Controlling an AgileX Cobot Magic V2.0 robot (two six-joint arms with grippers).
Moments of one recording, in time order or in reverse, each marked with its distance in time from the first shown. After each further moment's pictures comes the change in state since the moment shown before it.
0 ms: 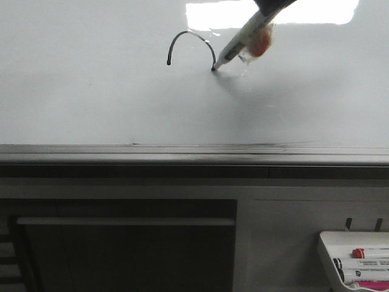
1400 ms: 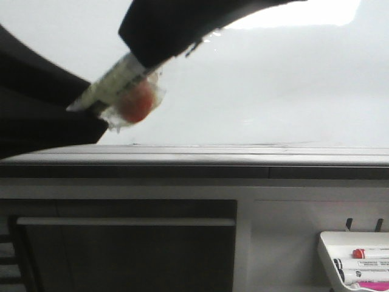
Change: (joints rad) left arm 0.000 0.268 0.026 0.511 -0.177 0.006; right arm 0.427 -0.108 0.165 0.084 -0.110 -0.033
